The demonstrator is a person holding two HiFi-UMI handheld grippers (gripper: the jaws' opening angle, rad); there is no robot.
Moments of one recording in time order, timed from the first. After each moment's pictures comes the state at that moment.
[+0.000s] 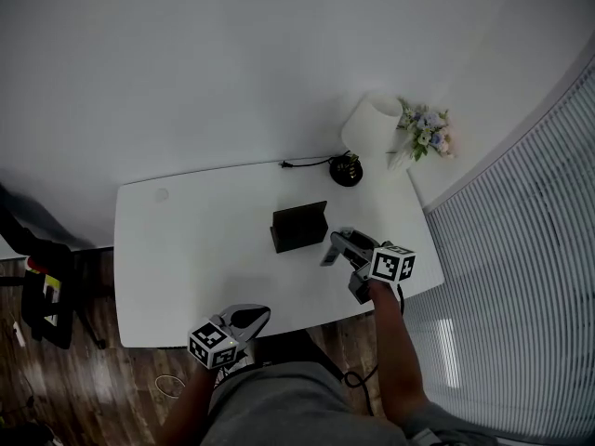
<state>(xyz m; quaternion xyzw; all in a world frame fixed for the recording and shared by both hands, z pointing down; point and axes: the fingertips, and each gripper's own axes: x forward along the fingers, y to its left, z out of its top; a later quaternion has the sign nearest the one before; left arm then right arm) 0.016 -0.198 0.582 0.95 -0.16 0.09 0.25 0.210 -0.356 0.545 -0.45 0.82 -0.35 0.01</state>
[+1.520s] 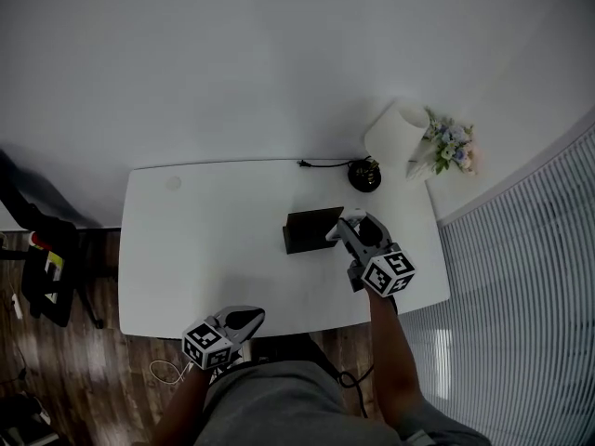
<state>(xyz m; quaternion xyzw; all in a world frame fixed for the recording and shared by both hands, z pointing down) -0.010 -0.206 0.594 0.93 -0.21 0.09 0.28 0.187 -0.402 0.494 -0.49 0.87 -0.12 0.00</state>
